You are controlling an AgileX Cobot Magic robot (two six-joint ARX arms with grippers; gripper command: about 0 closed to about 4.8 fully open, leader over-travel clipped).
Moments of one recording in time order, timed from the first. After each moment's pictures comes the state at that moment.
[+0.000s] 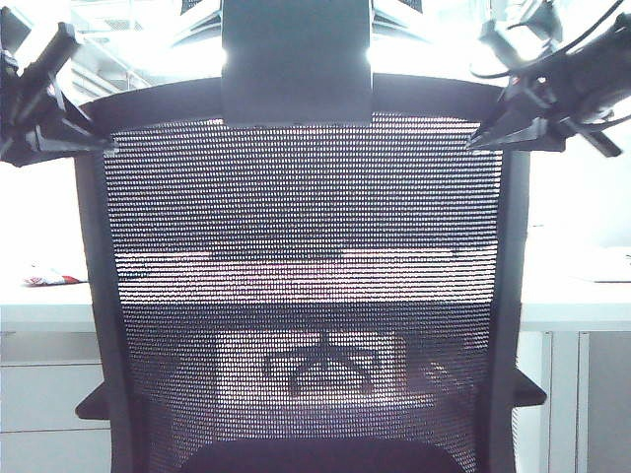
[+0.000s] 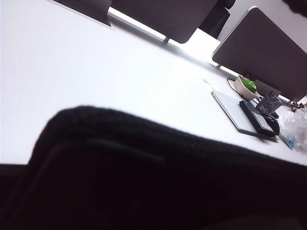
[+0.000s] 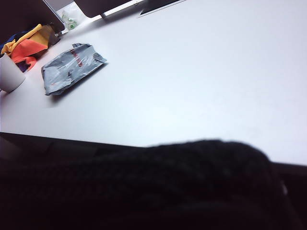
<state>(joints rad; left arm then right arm) -0.02 1.29 0.53 0.66 0.47 -0.47 0.21 1.34 0.72 0.38 -0.33 0.42</state>
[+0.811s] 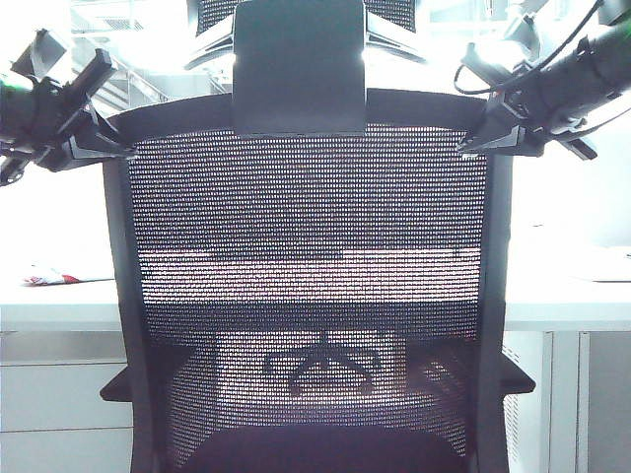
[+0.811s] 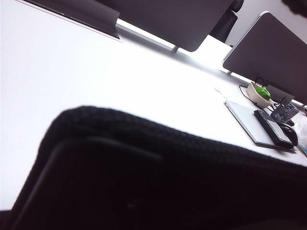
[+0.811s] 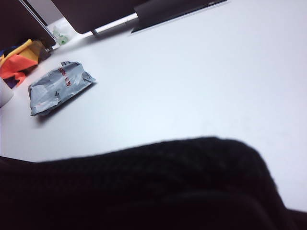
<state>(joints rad) -0.02 1.49 0.70 0.68 0.44 -0.44 0.19 1.48 0.83 0.45 -0.31 0.41</state>
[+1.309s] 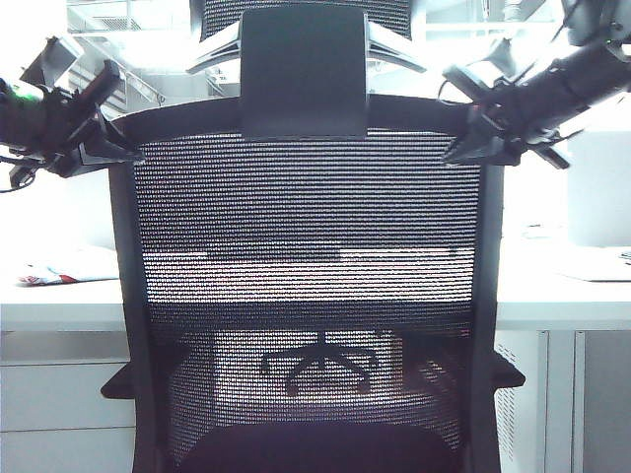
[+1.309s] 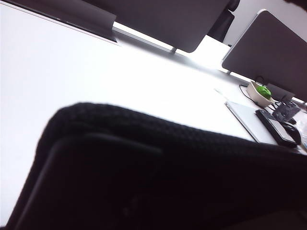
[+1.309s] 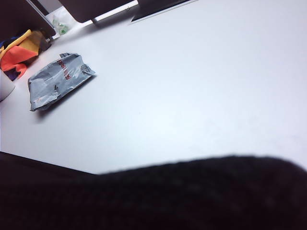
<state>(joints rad) -0.02 1.55 0.75 0.72 0.44 -0.41 0.18 1.61 0.99 0.37 -0.36 0.42</state>
